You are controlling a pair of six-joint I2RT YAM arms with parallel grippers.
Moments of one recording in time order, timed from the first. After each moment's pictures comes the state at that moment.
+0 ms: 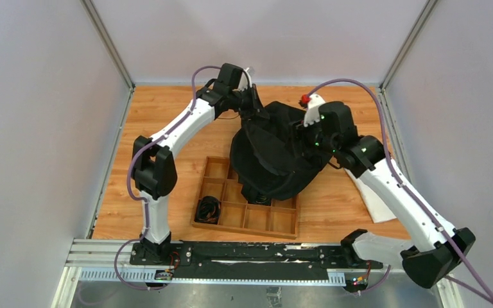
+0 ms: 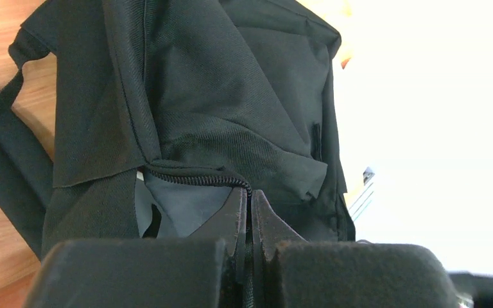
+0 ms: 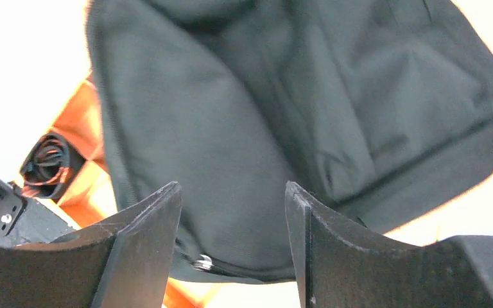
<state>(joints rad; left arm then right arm) -0.51 1.97 1.82 -0.50 0.47 -0.66 0.48 1.13 1.22 -0.71 -0.11 0.13</state>
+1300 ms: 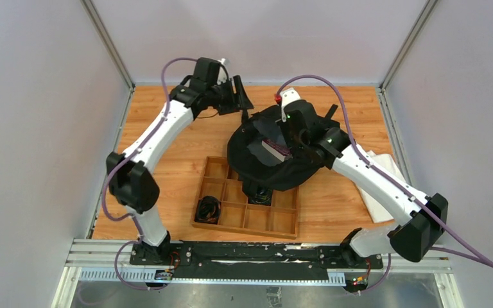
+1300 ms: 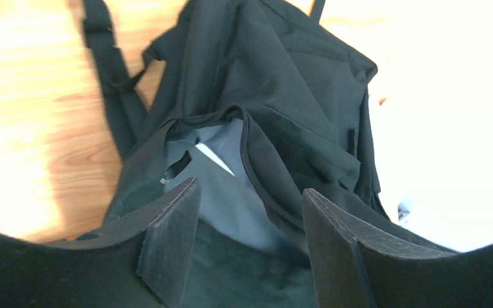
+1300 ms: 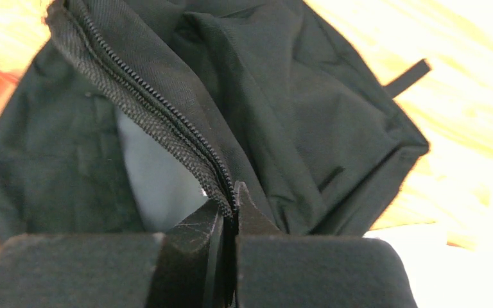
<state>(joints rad) -0.45 1.81 1.76 -0.61 0.31 -0.60 0.74 1.34 1.31 -0.59 0.40 0.01</state>
